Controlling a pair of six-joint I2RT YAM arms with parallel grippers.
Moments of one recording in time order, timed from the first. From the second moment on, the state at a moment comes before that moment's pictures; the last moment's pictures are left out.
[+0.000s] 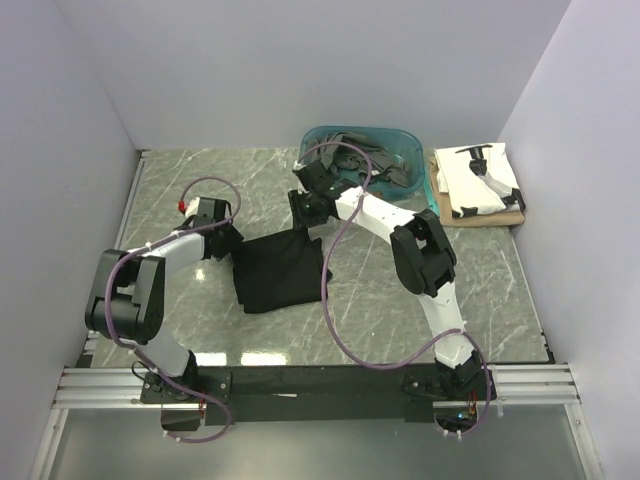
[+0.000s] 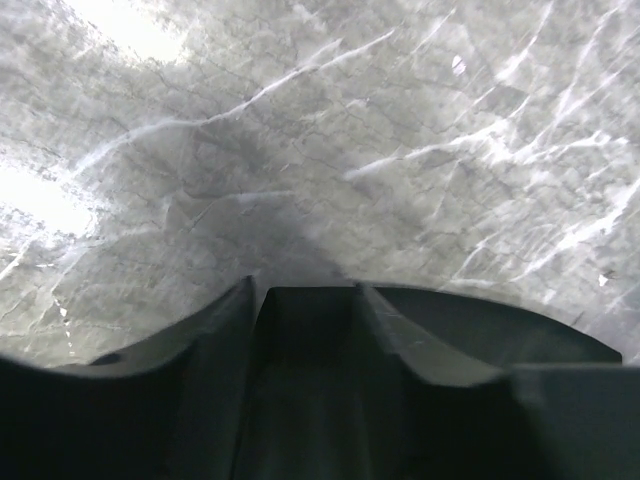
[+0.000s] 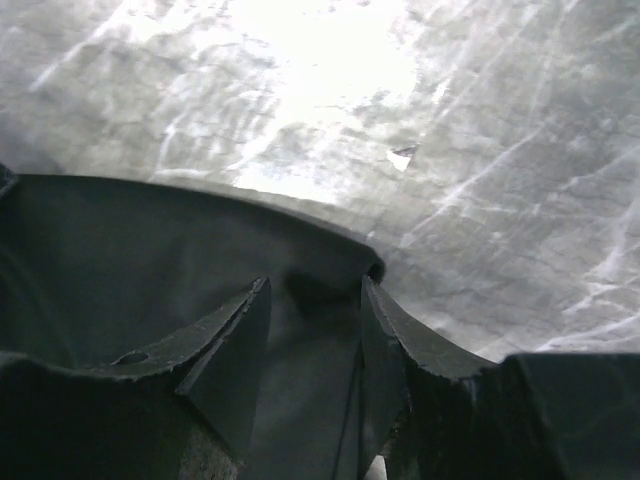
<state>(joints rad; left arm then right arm) -0.18 1.61 0.85 -0.16 -0.18 -0.90 0.65 2.22 1.81 -0.51 -0.08 0.34</state>
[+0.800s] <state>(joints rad) -0.18 1.64 0.86 -0.14 -0.12 -0.88 0.64 2.28 1.82 -0.50 -0.10 0.34</state>
